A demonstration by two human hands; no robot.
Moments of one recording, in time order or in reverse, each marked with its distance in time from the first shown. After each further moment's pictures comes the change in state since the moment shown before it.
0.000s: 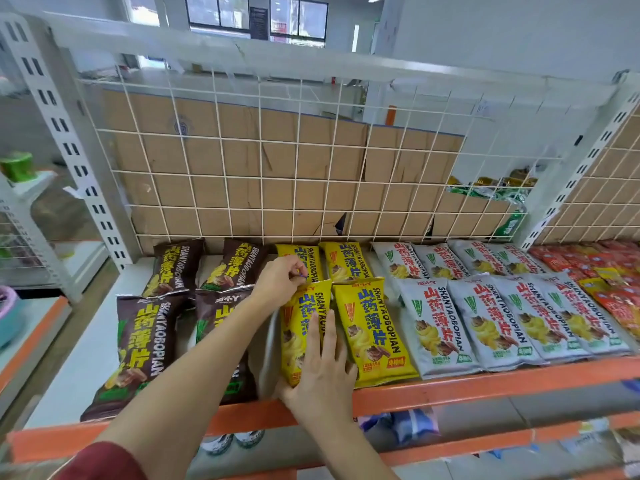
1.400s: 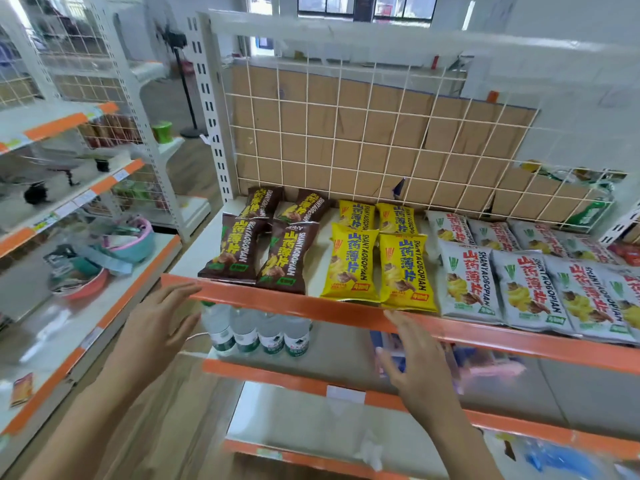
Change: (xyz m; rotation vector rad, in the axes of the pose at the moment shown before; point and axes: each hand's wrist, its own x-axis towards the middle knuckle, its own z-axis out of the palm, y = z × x) left_hand -0.325 -0.029 -0.105 0.432 0.346 -0.126; right_hand -0.085 0.116 -0.055 0.417 -0.050 -0.377
